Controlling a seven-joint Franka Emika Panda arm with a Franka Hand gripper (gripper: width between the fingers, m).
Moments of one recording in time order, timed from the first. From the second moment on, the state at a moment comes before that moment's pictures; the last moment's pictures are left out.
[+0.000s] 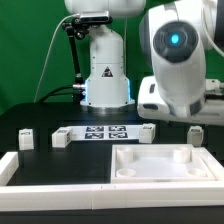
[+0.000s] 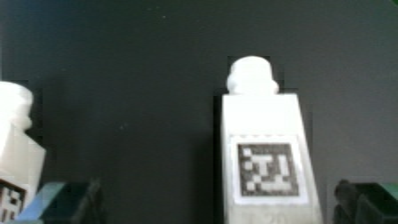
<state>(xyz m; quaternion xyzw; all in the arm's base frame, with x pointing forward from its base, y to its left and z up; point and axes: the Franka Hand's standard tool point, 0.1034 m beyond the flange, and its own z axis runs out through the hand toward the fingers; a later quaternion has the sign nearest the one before) 0.396 0.164 0.028 -0.90 0.19 0.39 0.08</state>
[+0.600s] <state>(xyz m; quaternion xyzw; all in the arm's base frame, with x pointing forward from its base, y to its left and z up) 0.379 0.184 0.010 -0.90 0.19 0.38 0.07</state>
